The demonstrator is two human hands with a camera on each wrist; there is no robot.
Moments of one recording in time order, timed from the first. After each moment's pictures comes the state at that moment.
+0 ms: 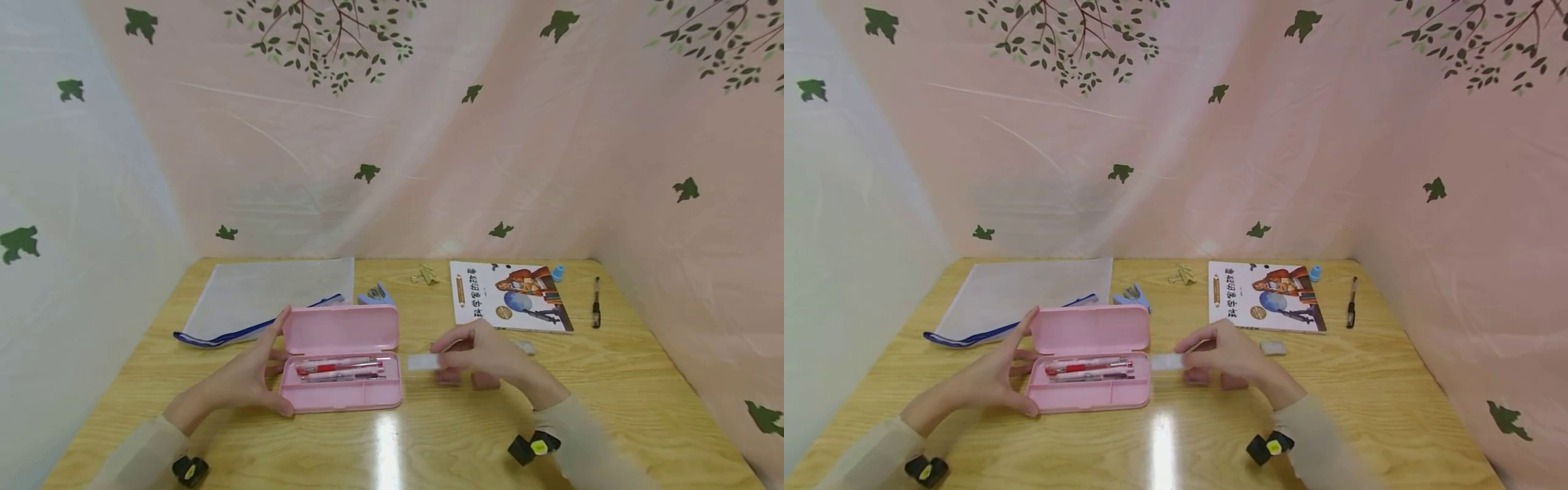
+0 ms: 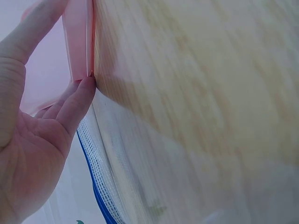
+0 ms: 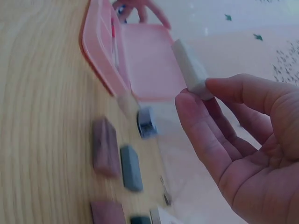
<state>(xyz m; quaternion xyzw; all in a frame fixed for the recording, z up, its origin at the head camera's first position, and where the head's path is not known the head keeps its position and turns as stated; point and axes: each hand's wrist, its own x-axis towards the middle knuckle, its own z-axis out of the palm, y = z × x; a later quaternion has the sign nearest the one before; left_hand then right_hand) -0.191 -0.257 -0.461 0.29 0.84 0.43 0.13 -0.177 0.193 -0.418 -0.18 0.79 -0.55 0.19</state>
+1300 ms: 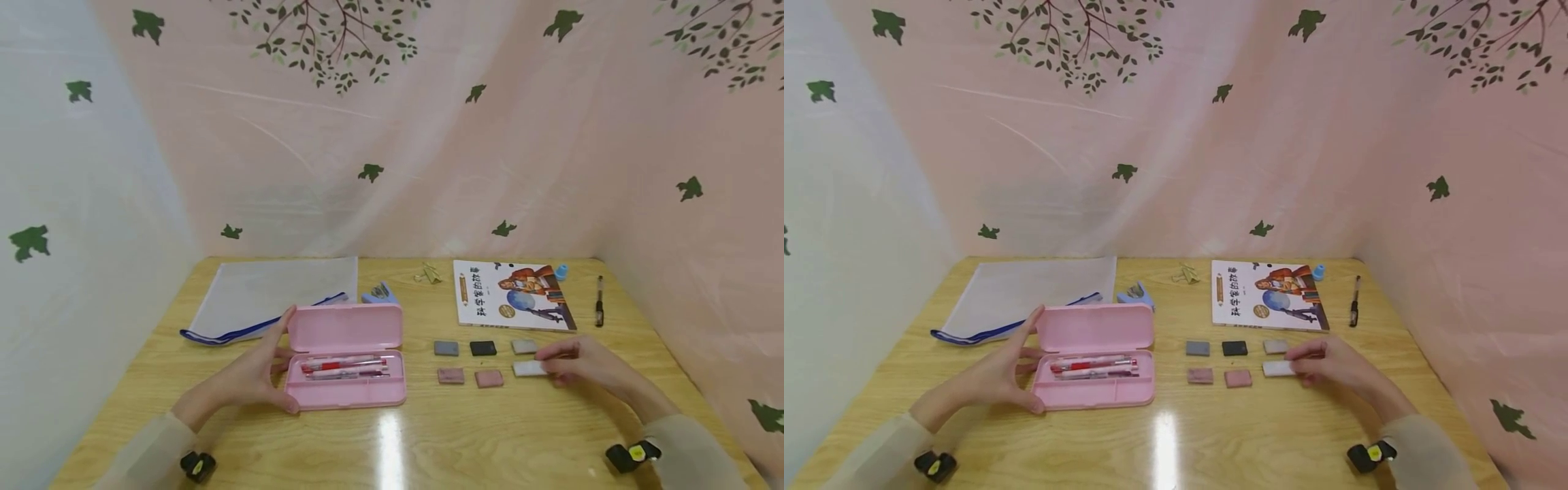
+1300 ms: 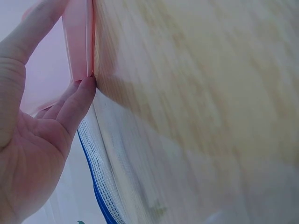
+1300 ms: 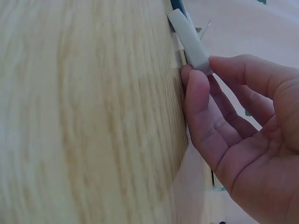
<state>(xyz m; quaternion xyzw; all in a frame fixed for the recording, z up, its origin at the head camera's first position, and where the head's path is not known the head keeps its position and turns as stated) -0.188 -0.256 -0.459 0.28 0.85 0.42 0.13 -0.165 0.360 -0.456 -0.06 0.83 -0.52 0.22</state>
